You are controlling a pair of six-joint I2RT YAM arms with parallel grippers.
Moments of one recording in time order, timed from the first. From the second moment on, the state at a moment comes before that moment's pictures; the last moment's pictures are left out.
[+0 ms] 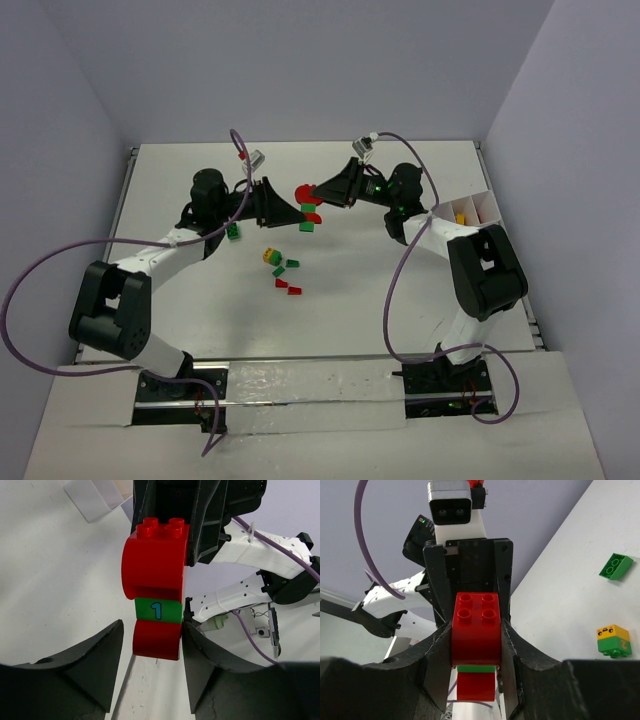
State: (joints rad) left arm -0.36 1.52 0.90 0.52 1.00 -0.95; right arm 0.35 1.73 0.98 0.98 -0.95 1.28
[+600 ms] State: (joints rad) left arm -0.36 1.50 0.85 0.28 1.00 -0.69; right arm 0.25 1.74 0.99 0.95 -0.97 1.22
